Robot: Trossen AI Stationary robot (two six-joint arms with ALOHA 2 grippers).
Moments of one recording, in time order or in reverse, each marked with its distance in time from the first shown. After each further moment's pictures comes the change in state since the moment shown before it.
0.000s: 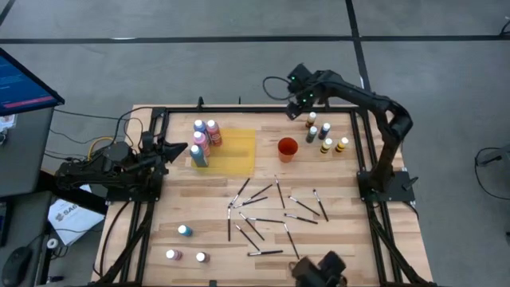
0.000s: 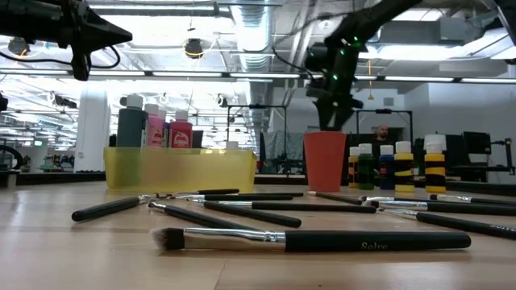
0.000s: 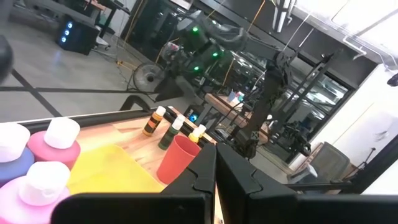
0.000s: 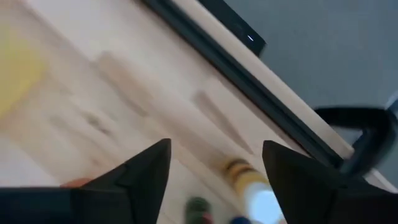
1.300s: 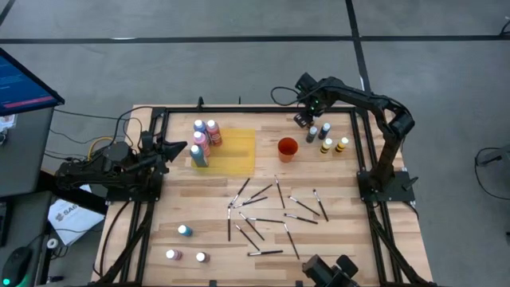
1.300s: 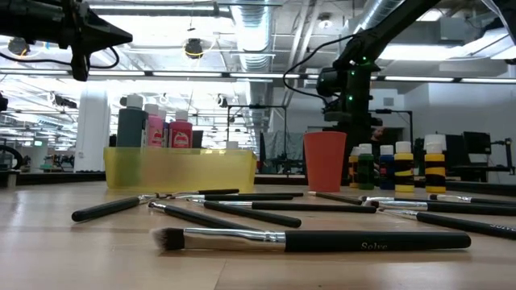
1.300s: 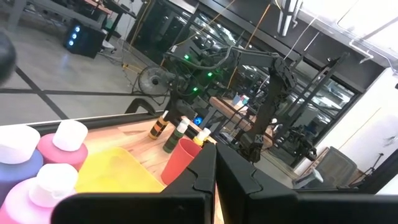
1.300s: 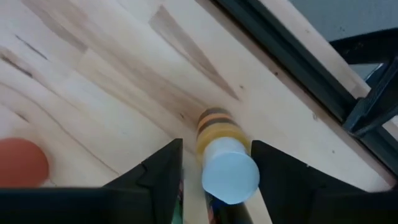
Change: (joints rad) left arm 0.000 0.000 0.000 0.002 -0.029 0.000; right arm -0.055 -0.002 -0.185 0.001 0.002 -0.035
